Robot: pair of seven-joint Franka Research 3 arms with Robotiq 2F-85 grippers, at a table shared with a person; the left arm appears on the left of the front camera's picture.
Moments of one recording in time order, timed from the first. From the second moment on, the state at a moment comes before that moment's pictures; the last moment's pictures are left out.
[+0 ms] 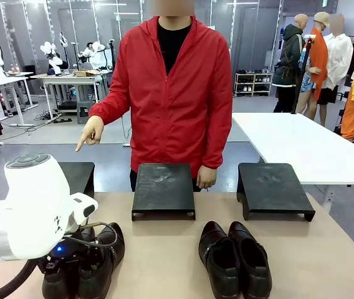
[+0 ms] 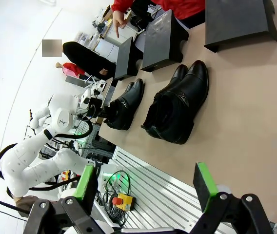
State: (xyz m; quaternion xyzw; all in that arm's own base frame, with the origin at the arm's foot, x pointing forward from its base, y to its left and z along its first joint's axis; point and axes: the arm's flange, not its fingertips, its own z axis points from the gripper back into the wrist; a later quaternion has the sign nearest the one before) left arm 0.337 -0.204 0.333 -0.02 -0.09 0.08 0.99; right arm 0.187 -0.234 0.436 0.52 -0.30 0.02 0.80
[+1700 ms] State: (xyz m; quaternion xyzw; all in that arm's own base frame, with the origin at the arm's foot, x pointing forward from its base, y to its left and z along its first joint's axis) left arm 0.318 -0.080 0.528 0.00 -0.14 -0.04 0.99; right arm 0.187 -0.234 0.436 0.52 -0.30 0.02 0.80
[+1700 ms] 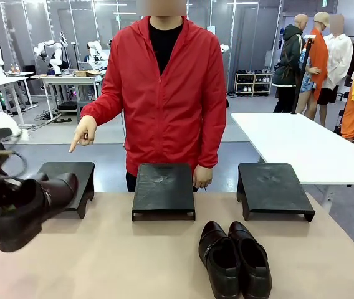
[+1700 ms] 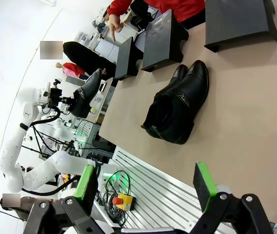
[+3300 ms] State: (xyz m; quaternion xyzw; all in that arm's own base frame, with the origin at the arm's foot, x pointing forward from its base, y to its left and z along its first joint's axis) left arm 0.489 0.017 0.495 0.03 -0.26 -0.03 0.97; right arm 0.188 -0.234 0.436 0.52 -0.30 0.02 0.80
